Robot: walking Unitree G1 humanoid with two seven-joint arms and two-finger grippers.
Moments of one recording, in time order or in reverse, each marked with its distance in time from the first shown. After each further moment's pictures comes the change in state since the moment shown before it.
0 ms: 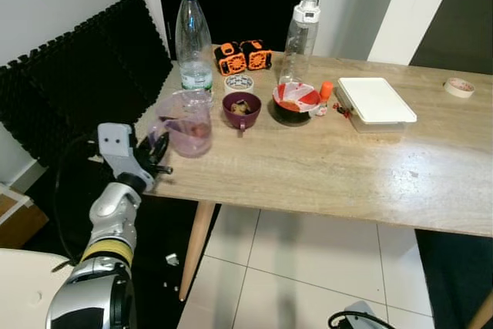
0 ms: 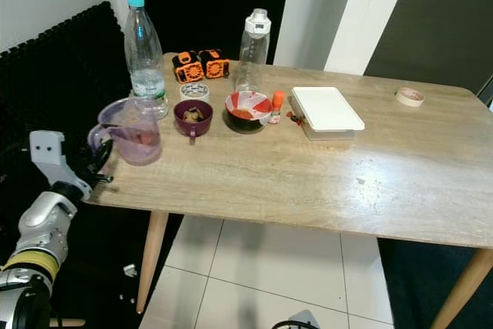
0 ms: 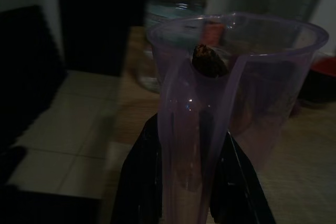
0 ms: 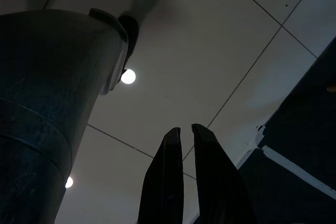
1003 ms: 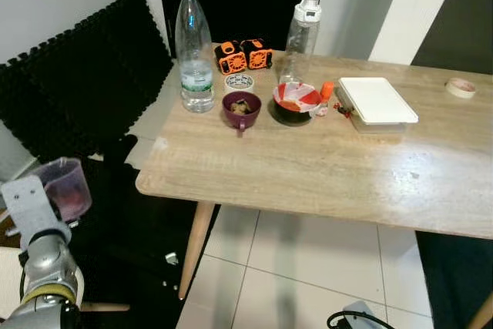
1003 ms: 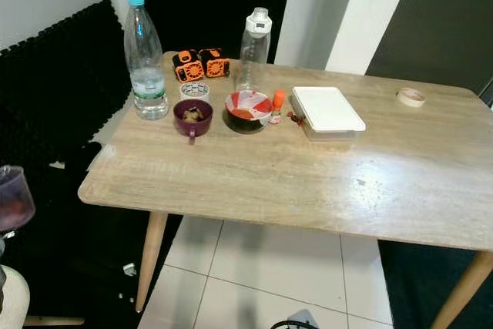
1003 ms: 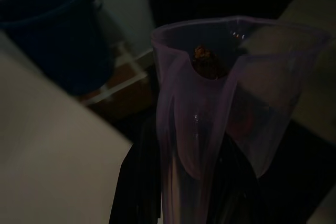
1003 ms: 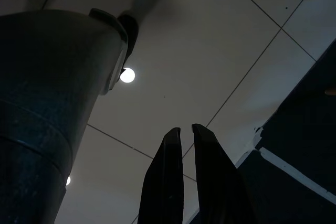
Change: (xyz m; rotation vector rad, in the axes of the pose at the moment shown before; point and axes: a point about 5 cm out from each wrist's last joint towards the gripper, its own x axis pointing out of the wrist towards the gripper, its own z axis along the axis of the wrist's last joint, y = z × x) left arm -0.115 0.098 -0.042 0.183 0.353 0.858; right arm 0.000 0.001 0.001 -0.008 -0.001 0.003
